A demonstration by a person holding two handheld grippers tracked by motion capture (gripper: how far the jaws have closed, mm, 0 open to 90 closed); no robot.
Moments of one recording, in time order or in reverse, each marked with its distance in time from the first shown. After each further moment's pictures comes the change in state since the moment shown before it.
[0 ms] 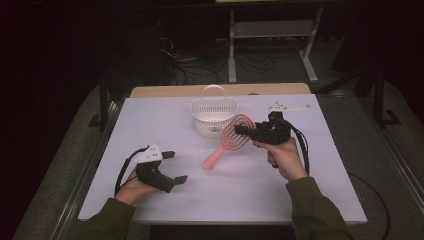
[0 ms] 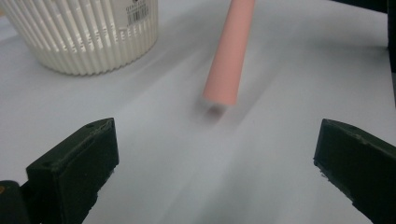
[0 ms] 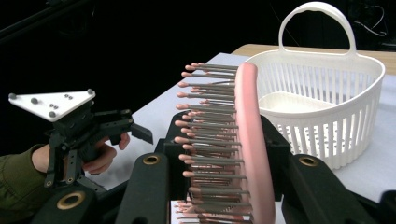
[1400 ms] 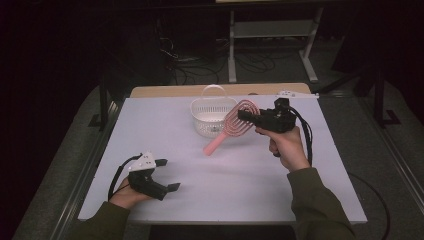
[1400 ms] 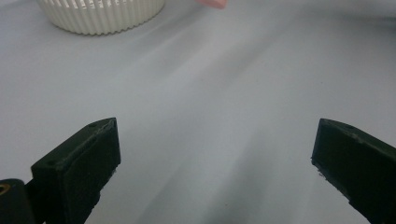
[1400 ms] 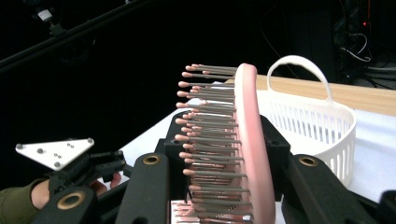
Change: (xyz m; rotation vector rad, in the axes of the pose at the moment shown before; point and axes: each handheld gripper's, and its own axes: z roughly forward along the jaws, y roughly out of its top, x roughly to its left) left arm -0.005 -0.018 -0.013 0.059 0.032 -0.022; right arm 0.001 0.032 -0.011 -0.084 -0.016 0.000
